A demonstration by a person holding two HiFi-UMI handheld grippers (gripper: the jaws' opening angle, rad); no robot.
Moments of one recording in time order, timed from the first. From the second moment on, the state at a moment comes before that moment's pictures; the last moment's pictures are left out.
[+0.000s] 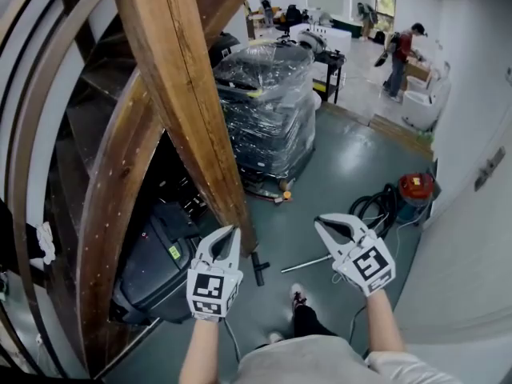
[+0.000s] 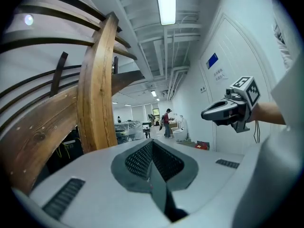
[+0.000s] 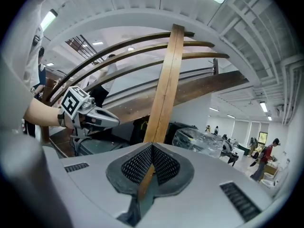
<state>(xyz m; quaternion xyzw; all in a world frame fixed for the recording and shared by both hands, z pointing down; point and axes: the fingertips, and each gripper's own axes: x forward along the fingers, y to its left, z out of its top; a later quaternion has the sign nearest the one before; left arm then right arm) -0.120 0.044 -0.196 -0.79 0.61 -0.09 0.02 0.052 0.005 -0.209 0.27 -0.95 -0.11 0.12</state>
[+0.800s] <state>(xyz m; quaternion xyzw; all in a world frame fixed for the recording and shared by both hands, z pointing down) -0.119 0.101 -0.218 -0.78 0.62 -0.10 0.04 0.048 0.047 -0.219 0.27 -0.94 -0.14 0.14</state>
